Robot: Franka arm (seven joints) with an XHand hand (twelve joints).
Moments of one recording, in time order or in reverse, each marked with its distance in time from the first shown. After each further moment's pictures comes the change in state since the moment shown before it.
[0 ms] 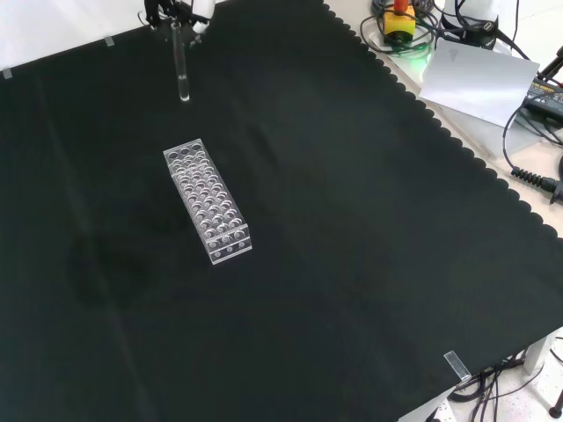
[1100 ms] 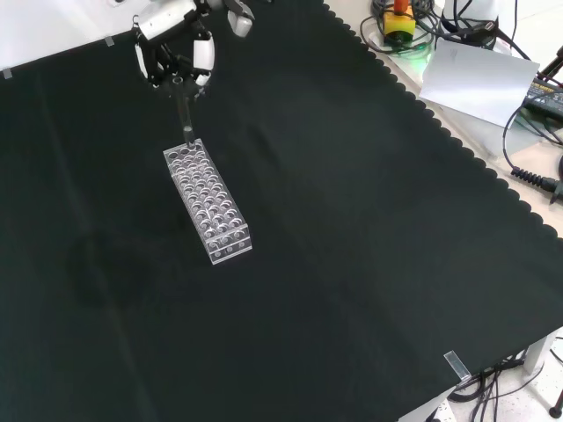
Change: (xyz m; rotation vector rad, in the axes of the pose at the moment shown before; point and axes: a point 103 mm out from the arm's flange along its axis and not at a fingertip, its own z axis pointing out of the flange) arm 0.057 0.029 0.052 0.090 -0.003 -0.101
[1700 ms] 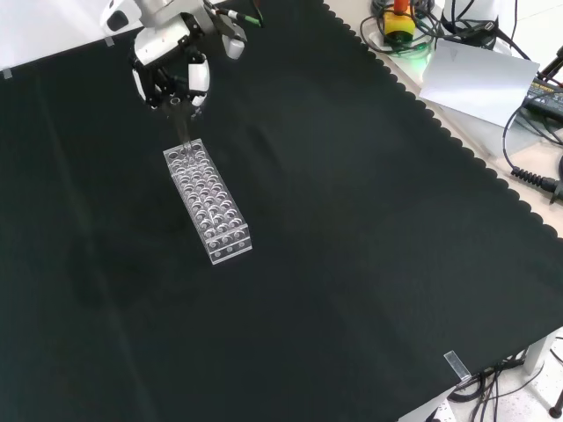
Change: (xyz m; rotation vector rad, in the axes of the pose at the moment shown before) arm -0.006 0.026 0.028 0.037 -0.004 0.024
